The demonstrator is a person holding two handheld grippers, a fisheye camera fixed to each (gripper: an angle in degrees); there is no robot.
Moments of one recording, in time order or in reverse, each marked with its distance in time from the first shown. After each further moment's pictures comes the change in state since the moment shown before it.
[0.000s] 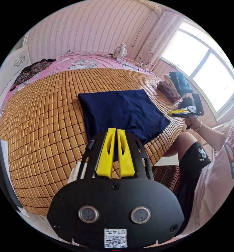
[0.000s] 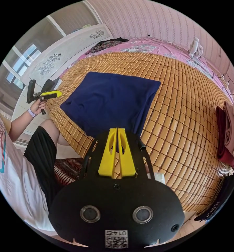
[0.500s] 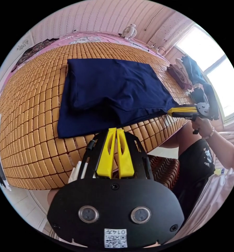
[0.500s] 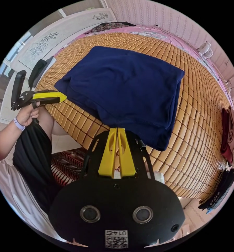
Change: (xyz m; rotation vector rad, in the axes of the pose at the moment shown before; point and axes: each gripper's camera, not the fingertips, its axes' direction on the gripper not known) left arm 0.046 0.073 0.098 -0.194 -0.041 -0.130; right arm -0.100 -0.005 0.101 -0.177 0.109 -0.018
